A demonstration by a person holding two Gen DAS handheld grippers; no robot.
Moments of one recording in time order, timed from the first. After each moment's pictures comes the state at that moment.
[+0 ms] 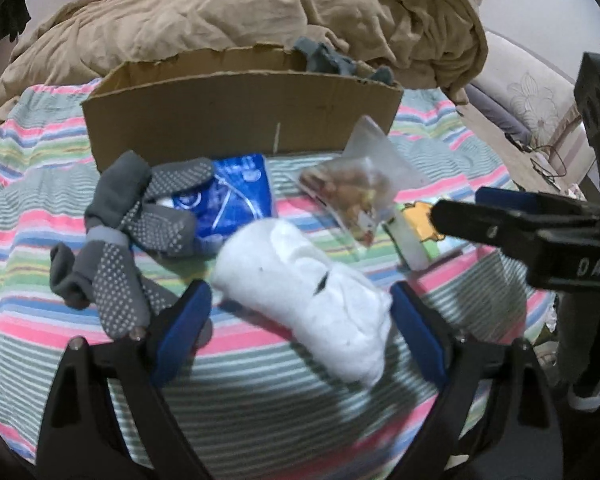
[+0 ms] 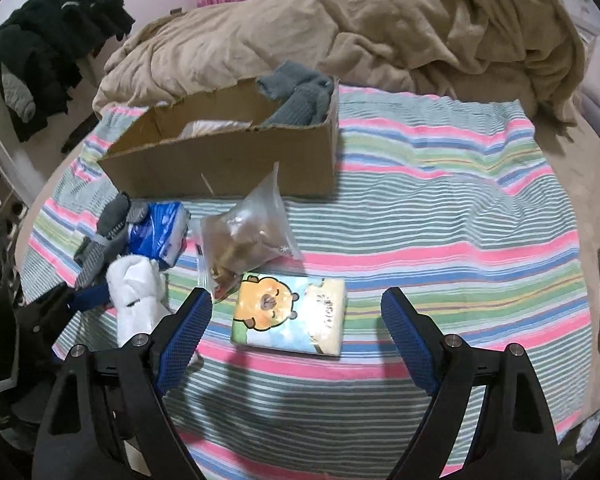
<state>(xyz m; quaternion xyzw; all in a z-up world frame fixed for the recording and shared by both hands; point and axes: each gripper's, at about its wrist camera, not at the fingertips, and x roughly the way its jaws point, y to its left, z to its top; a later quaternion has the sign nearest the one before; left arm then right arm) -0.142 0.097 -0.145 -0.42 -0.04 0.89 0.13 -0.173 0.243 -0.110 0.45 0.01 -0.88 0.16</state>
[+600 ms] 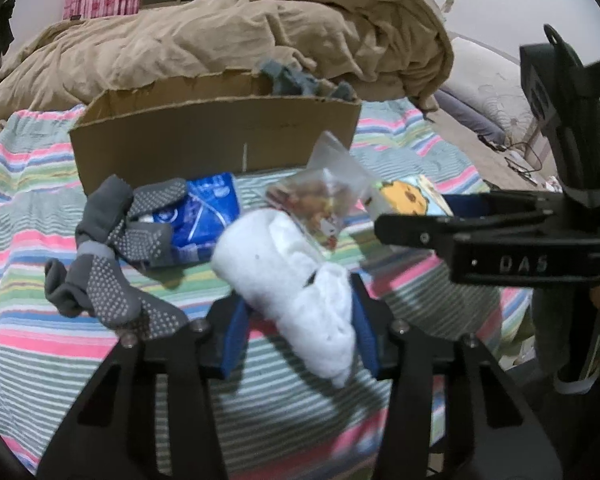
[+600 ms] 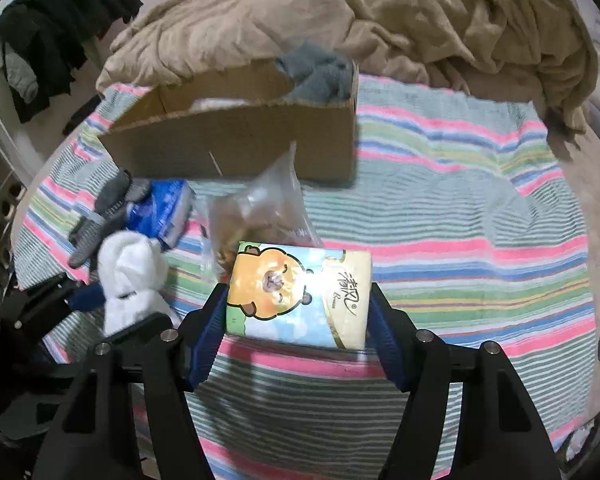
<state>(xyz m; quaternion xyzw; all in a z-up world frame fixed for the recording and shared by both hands) -0.127 0.102 -0.132 -0.38 -0.04 0.91 0.18 -0.172 0.234 -0.116 0.45 0.03 -0.87 0.17</state>
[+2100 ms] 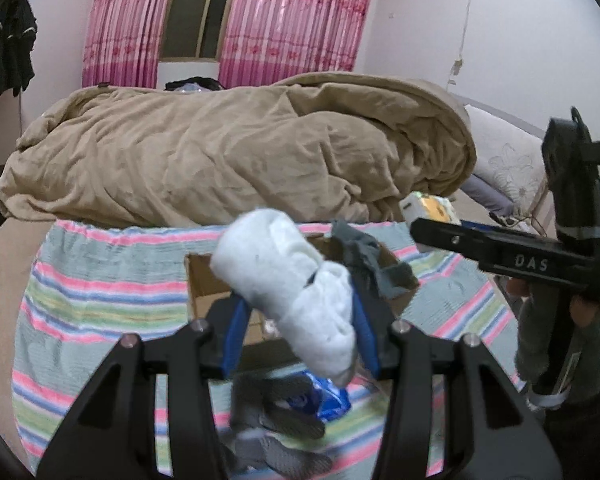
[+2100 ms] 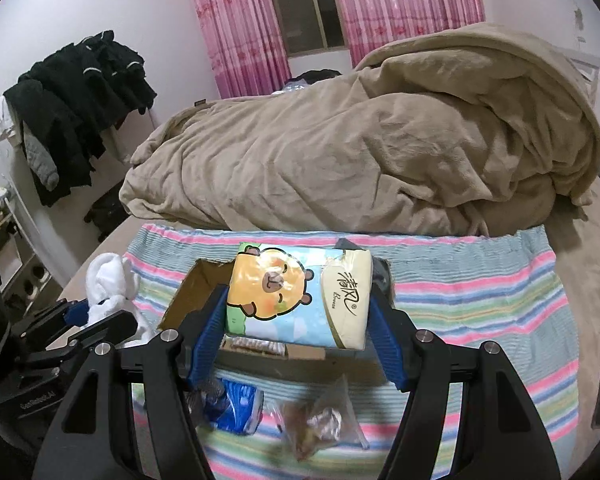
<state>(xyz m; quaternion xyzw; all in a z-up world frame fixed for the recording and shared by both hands) -0.203 0.002 -0.010 -0.28 -0.05 0.94 0.16 -0.240 0.201 0.005 0.32 -0.04 -0.93 0.19</state>
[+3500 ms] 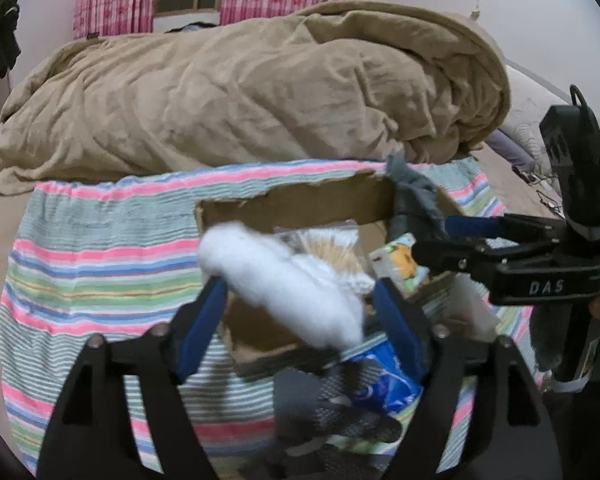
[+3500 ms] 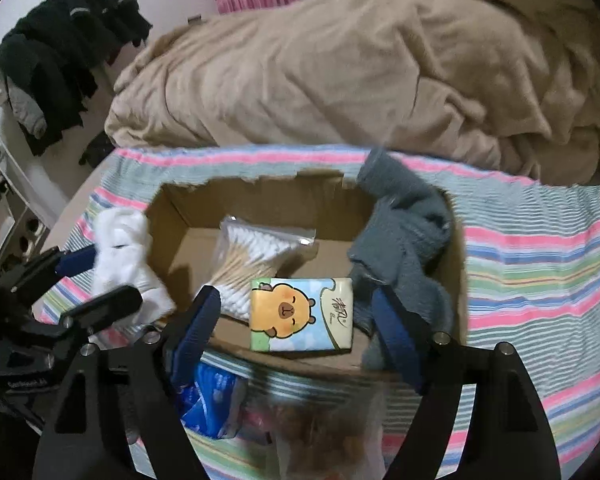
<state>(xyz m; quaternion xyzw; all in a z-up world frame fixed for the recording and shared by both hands) -0.253 -0.004 -0.069 -0.38 -0.02 0.91 0.15 -0.283 0.173 -0.069 0.44 -0.01 -0.87 0.21</state>
